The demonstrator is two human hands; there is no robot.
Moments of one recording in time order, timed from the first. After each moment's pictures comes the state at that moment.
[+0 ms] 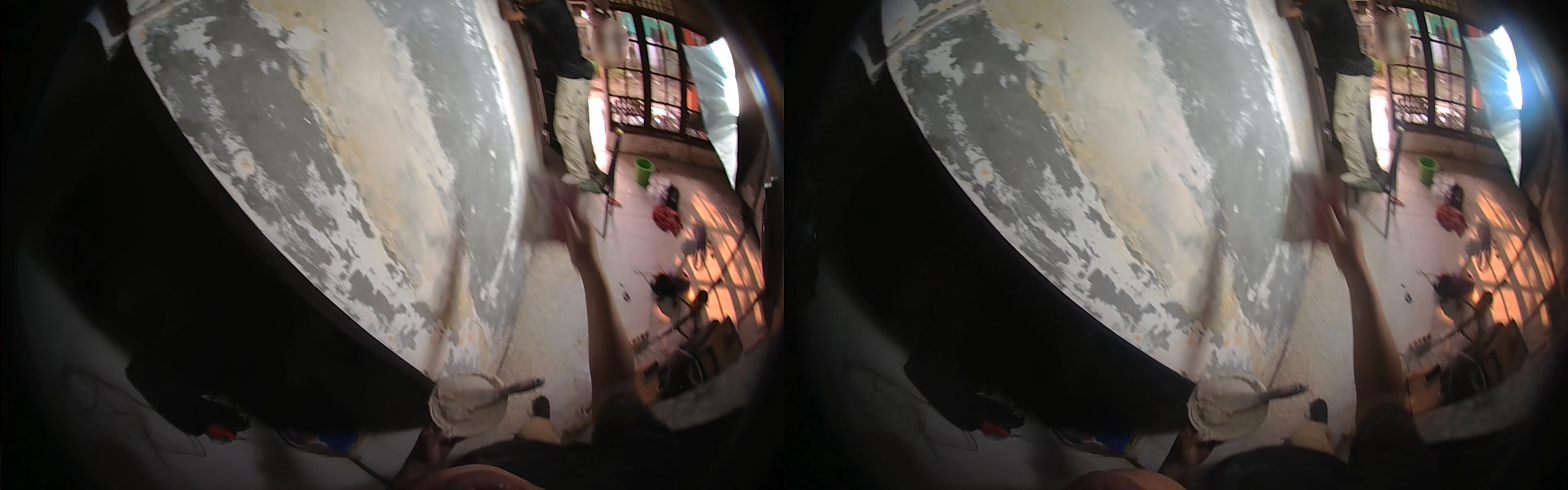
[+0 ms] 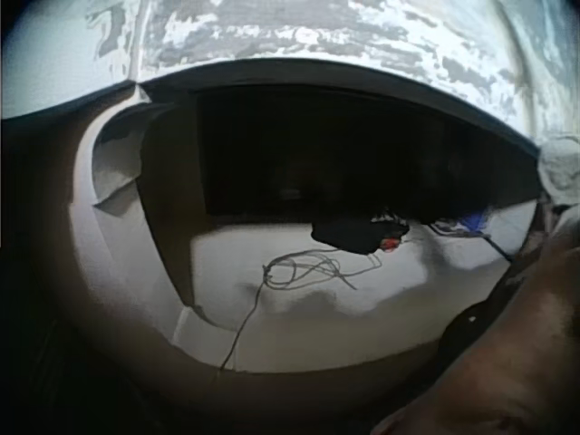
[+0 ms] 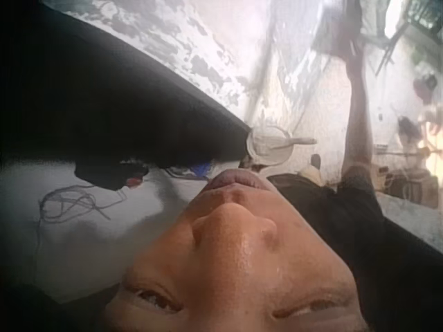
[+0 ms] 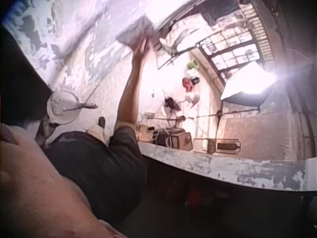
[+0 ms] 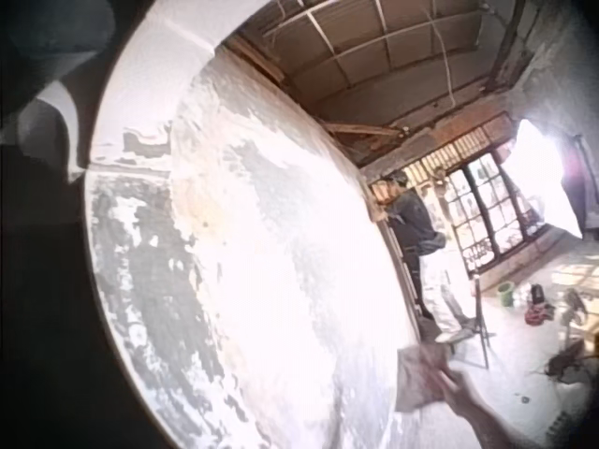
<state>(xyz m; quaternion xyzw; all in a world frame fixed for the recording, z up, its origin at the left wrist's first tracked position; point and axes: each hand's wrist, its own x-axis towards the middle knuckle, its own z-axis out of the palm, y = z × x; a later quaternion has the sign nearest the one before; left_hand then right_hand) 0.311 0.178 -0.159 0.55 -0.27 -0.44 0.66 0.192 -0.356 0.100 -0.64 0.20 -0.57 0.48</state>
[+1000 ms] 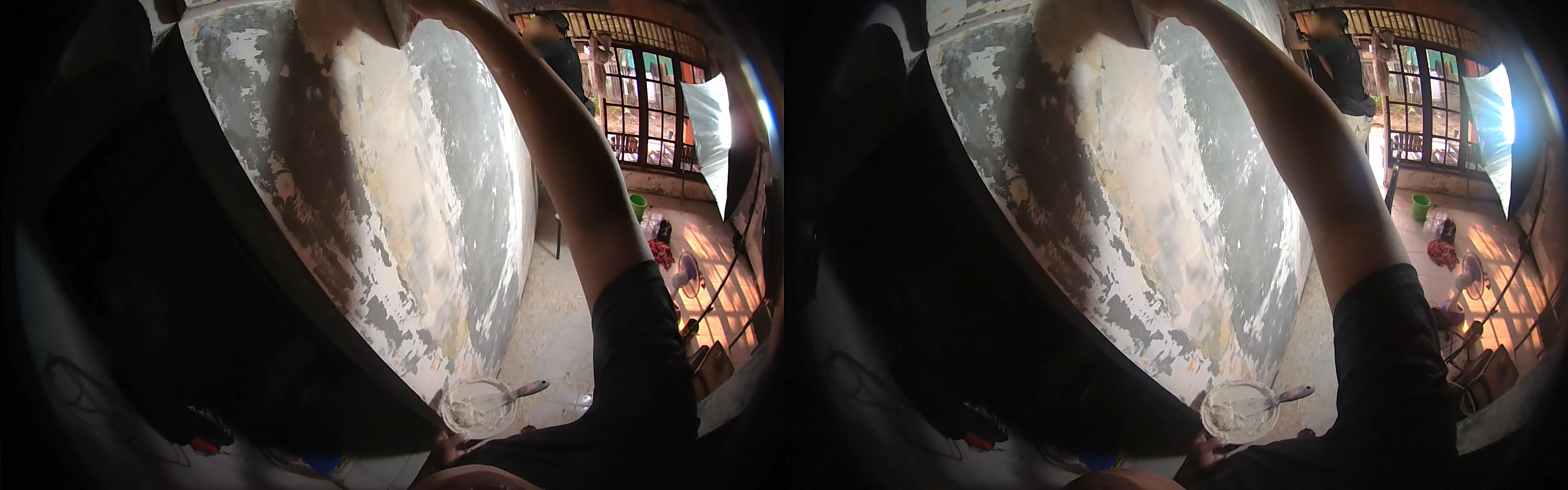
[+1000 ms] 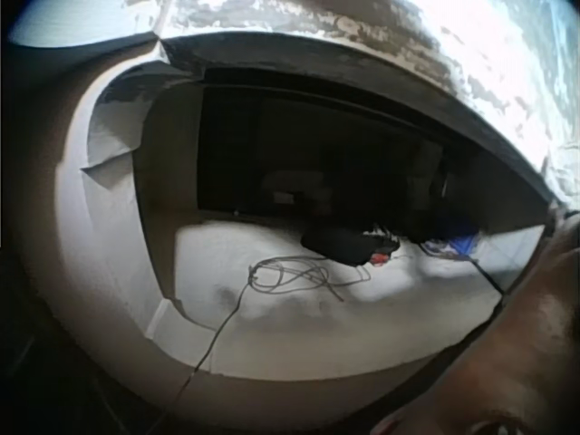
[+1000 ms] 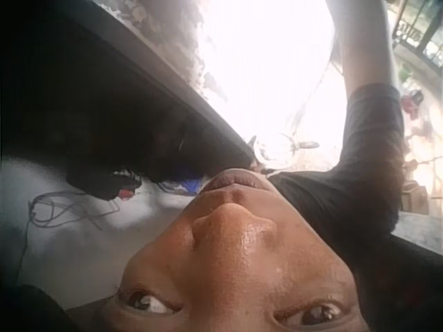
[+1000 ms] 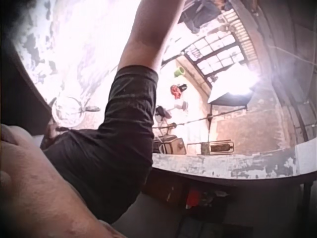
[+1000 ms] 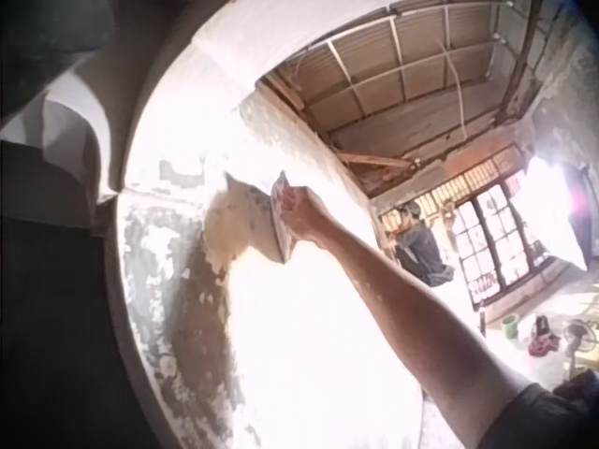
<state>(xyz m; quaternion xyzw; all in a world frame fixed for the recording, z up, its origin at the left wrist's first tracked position) 0.285 0.085 -0.069 0.42 -0.17 -0.52 0.72 0.367 -0.371 0.655 -0.74 -0.04 -0.65 0.20</state>
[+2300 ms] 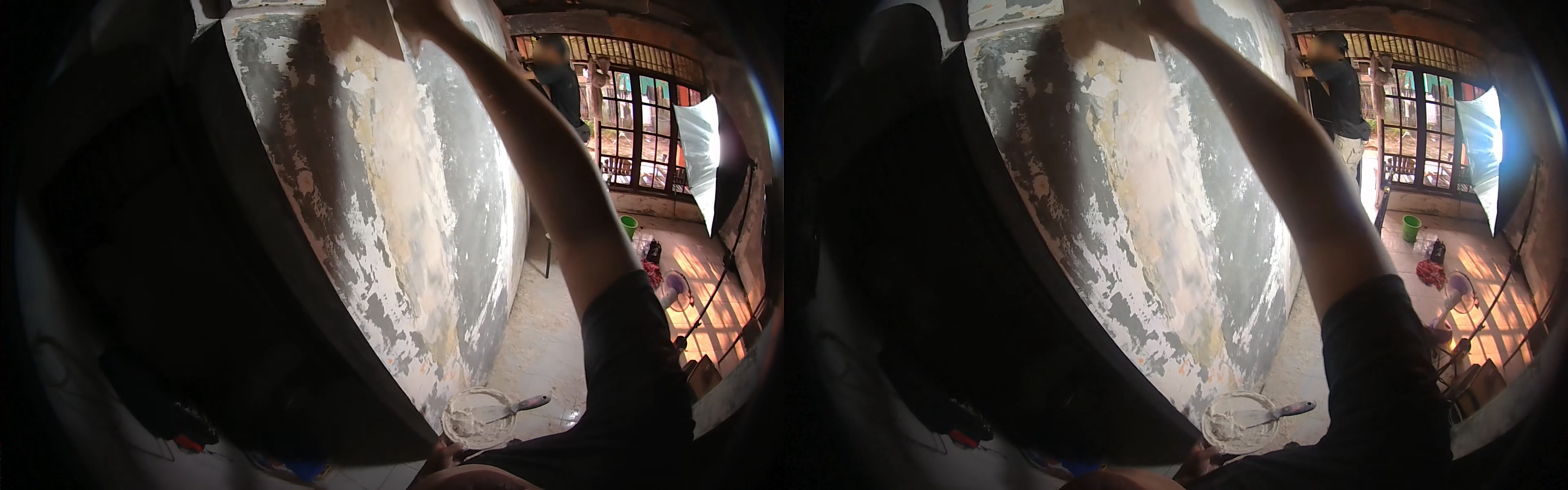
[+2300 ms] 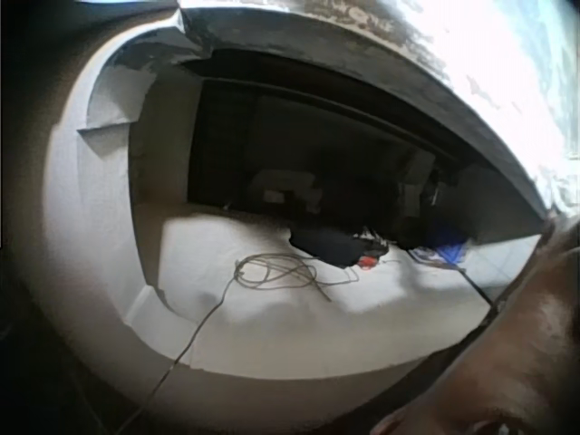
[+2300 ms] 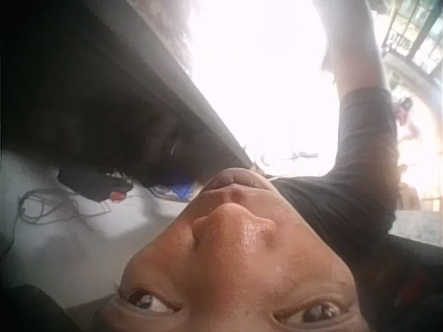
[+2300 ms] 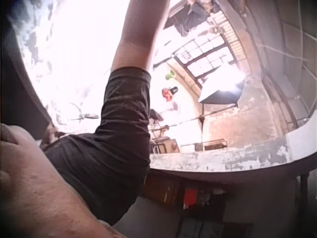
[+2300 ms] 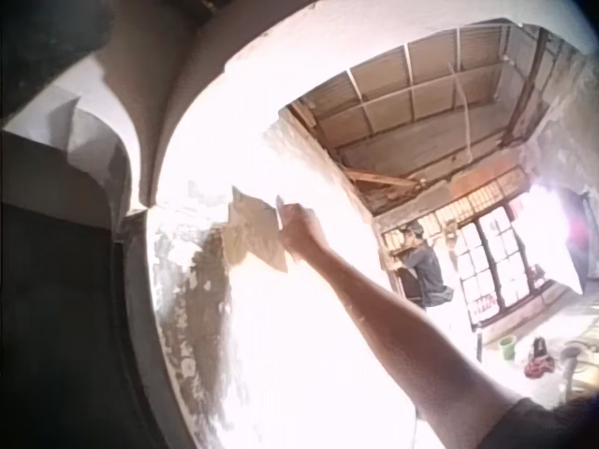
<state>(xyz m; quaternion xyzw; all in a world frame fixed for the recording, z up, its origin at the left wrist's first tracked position) 0.277 0.103 -0.075 0.42 -0.10 -0.57 0.70 0.354 -0.240 0.652 -0.77 0.07 -0.61 0.19</state>
